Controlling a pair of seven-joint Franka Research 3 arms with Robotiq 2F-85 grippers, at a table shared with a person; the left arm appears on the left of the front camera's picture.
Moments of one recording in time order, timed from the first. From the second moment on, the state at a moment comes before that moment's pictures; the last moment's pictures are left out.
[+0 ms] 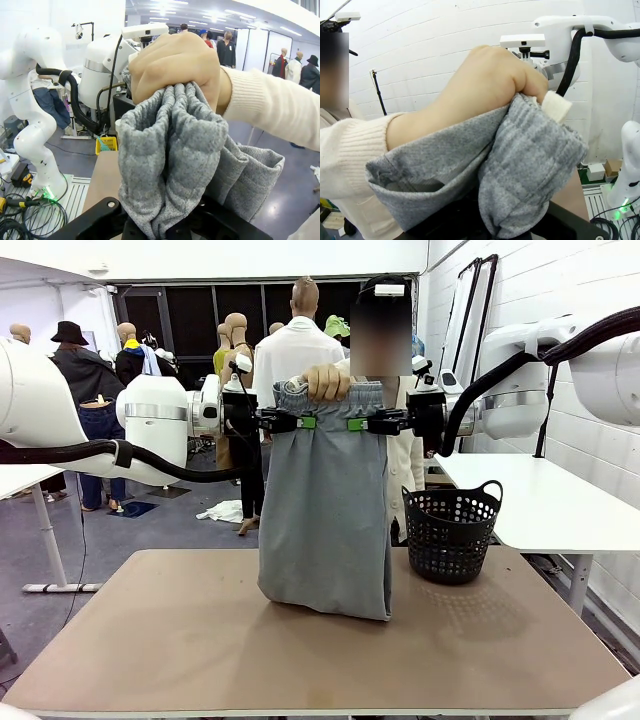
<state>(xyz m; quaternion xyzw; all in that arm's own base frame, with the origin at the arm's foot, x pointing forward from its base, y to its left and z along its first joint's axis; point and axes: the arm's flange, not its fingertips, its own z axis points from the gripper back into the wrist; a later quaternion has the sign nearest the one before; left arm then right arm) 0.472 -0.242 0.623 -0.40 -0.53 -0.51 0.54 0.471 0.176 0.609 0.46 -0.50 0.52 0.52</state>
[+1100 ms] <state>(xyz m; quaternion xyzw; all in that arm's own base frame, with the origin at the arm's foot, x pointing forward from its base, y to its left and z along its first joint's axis) 0.459 -0.223 0.618 -0.40 -0.54 -0.49 0.56 0.468 0.162 0.613 0.45 -0.50 0.51 0.54</state>
